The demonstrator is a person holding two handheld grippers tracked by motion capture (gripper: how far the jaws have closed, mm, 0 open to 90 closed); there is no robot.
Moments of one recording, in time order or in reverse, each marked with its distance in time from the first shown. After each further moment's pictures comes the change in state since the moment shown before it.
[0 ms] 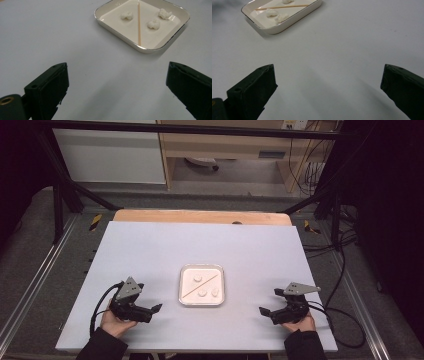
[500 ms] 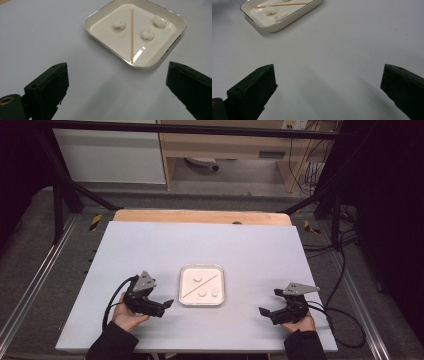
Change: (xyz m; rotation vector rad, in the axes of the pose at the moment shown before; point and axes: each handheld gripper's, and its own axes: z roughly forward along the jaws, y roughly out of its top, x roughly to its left) left arm -0.013 0.028 0.022 0.042 -0.011 0.030; right arm 0.000 0.000 0.001 0.013 0.000 -0.005
